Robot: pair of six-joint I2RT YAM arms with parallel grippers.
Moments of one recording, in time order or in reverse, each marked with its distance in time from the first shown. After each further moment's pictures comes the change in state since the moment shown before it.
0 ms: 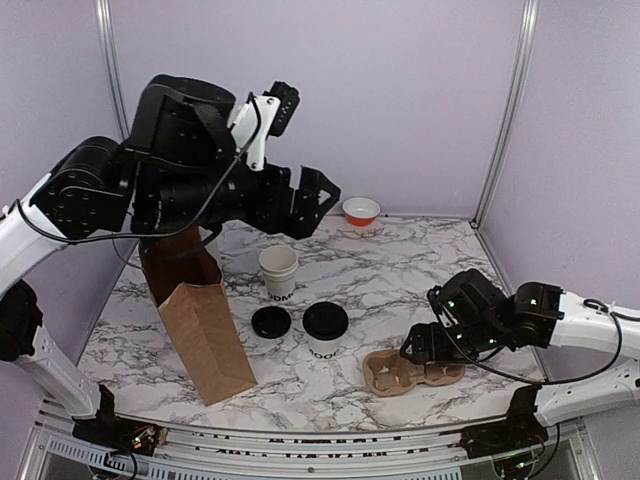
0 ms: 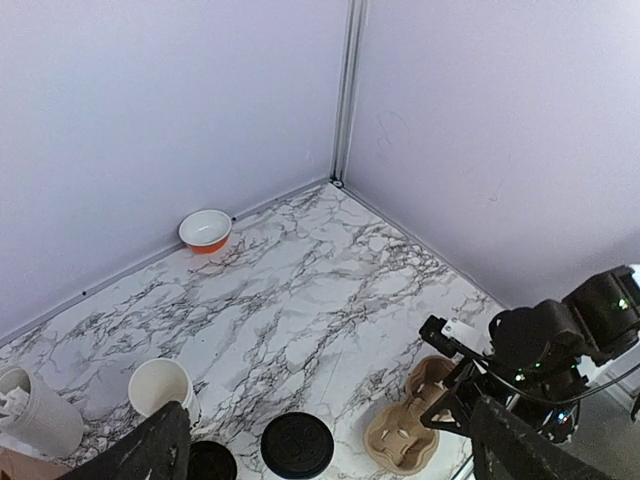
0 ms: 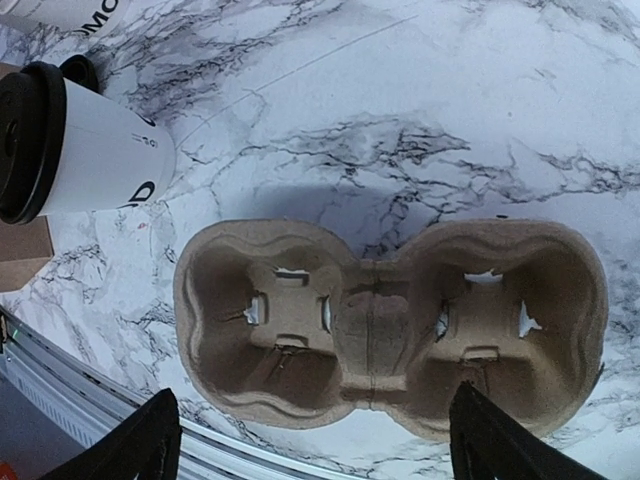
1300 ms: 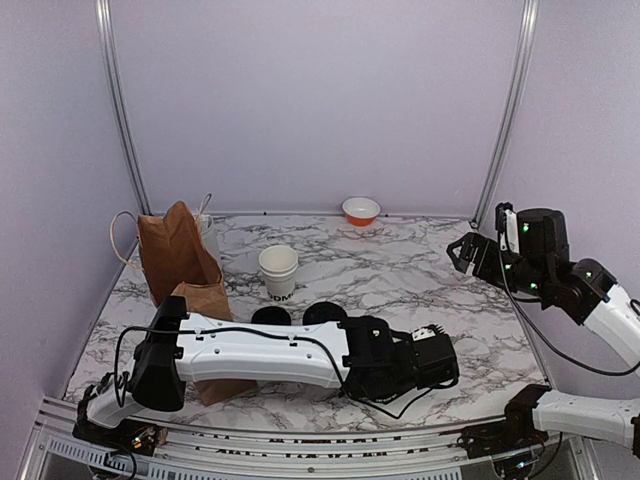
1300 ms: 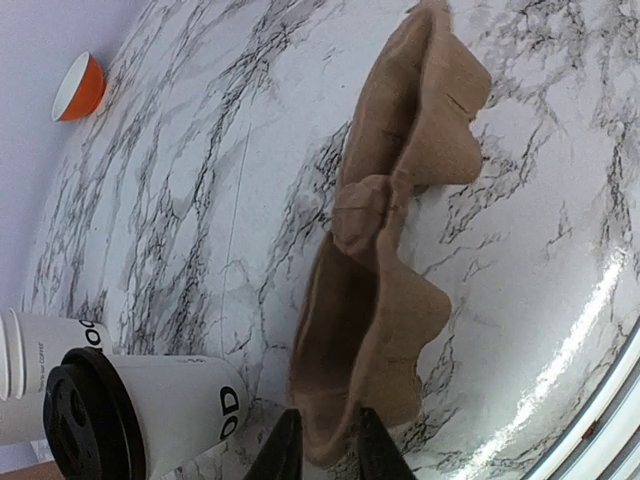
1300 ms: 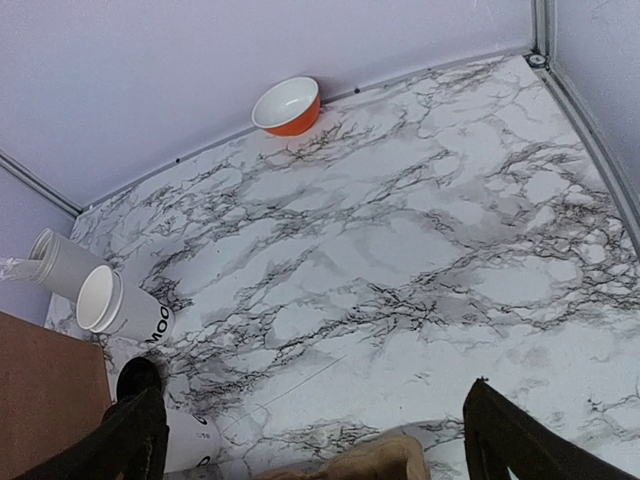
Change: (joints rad) left arm -0.153 0.843 0.284 -0.224 -0.085 0.034; right arm -0.467 -0.164 0.143 0.203 0.087 -0.271
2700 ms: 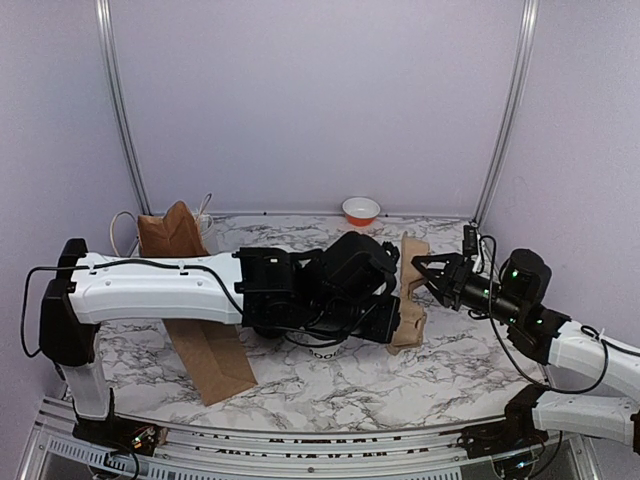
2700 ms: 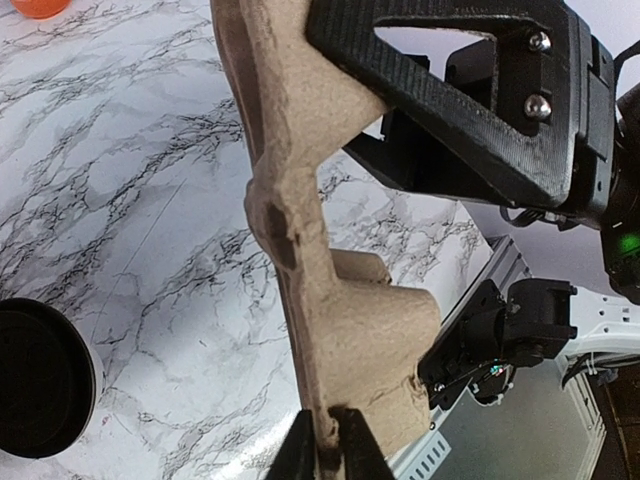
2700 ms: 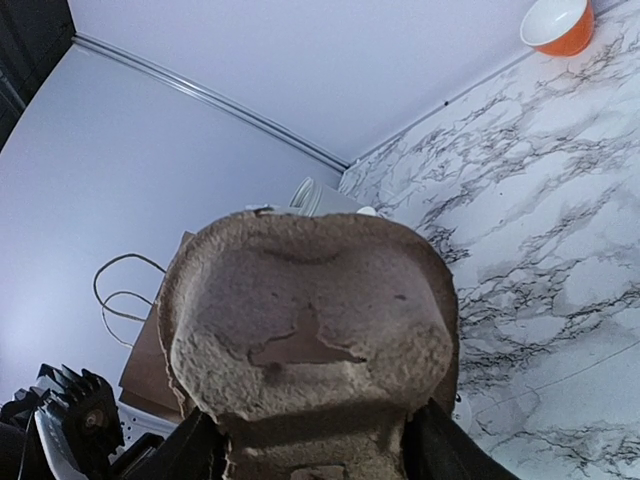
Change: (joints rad) left arm 0.149 -0.484 -0.501 0.517 0.438 -0.462; right arm 0.002 0.026 -0.459 0.934 -0.590 0.403
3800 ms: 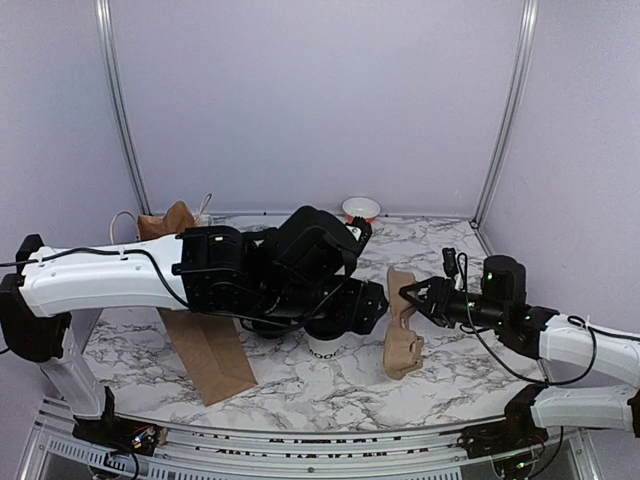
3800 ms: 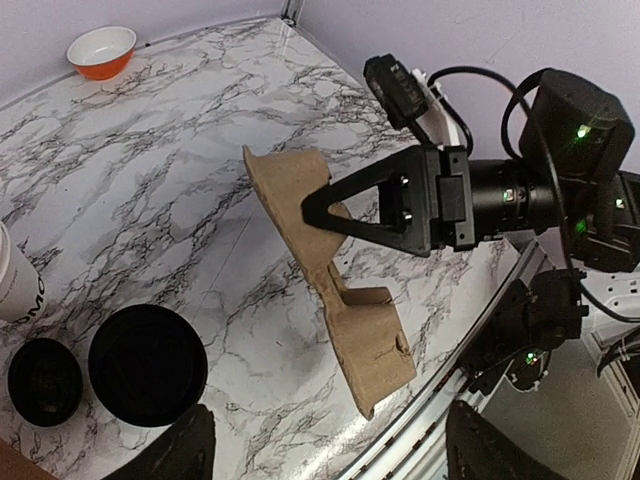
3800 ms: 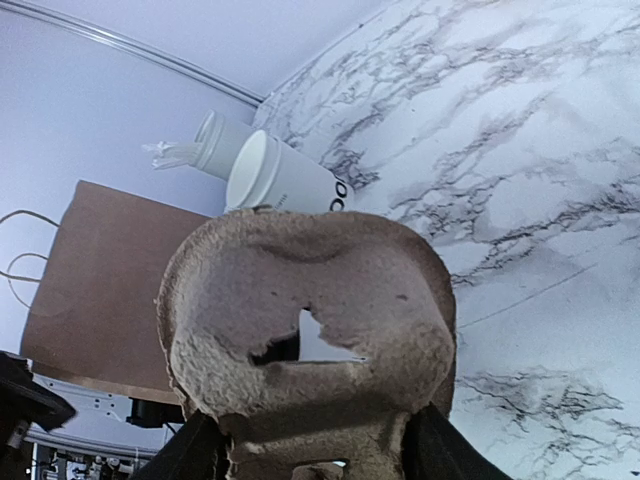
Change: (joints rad) left arm -0.003 -0.192 -0.083 -0.093 -0.114 0.116; right arm 0.005 0.124 0.002 -0.187 -0.013 -0.139
